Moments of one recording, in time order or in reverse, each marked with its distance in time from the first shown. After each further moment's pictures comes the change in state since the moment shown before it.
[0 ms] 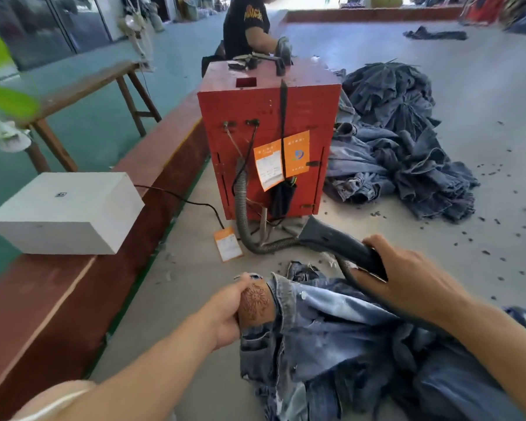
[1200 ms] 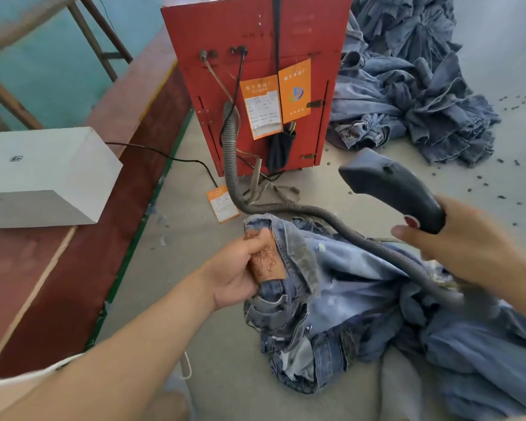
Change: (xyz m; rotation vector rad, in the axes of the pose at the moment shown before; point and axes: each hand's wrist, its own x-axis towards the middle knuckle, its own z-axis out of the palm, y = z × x) left_hand 0.042 0.008 0.003 -0.106 -0.411 -0.001; right_hand 0.012 0.038 0.023 0.379 0.006 0.407
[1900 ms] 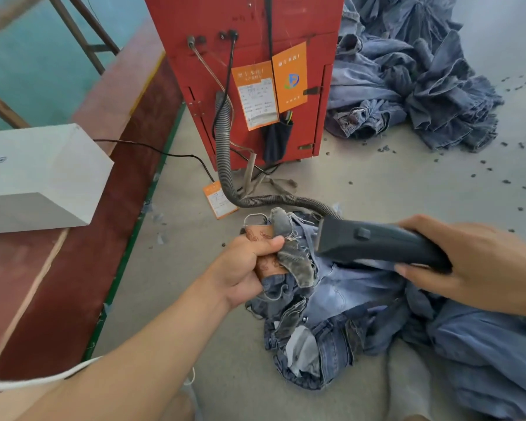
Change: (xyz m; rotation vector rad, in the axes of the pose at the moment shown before) left_hand 0.015 -0.005 0.007 -0.004 0.011 0.073; right_hand -0.034 -0.004 -0.013 -0.306 -0.215 -0.456
